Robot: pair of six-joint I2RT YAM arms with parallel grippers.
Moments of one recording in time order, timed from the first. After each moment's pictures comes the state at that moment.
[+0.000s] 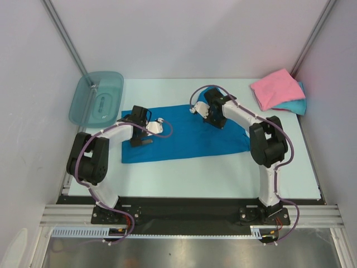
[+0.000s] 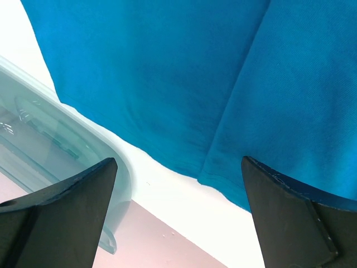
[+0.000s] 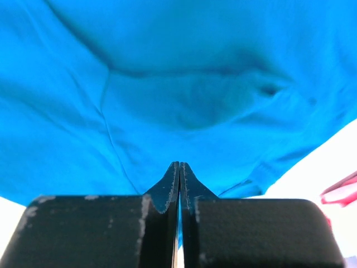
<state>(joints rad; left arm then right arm) -0.29 1.72 1.01 -0.36 -0.23 1.08 0.46 2.06 1.64 -0.80 0.10 -0.70</state>
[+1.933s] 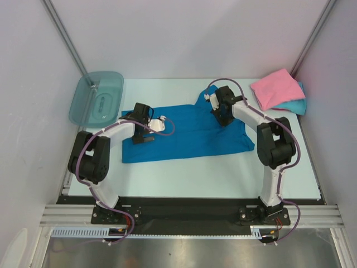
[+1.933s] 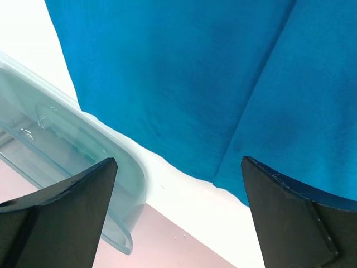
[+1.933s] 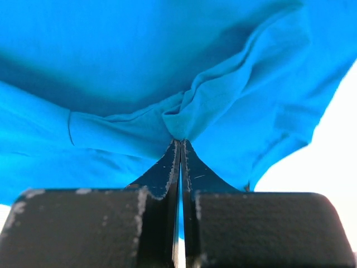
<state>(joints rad) -0.30 1.73 1.06 -0.38 -0.24 1.09 0.37 2.02 1.56 -0.65 0.06 -0.27</state>
